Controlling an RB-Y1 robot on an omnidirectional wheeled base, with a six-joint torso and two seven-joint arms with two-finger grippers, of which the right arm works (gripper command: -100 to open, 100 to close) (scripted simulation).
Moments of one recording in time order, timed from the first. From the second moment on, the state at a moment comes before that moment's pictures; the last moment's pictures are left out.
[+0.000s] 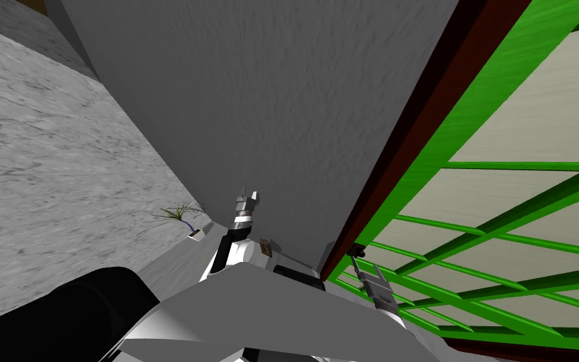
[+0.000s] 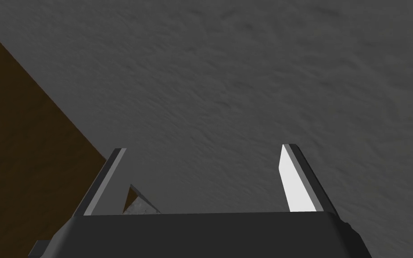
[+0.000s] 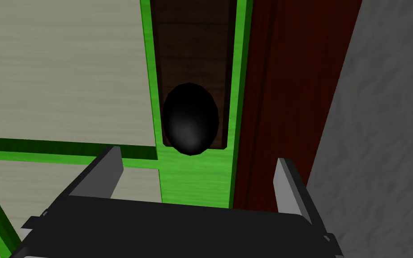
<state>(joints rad) 0.30 -0.08 -0.43 -0.93 0.46 -1.00 1.07</state>
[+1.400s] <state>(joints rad) 0.29 -0.08 -0.42 -0.93 0.43 -0.99 0.96</state>
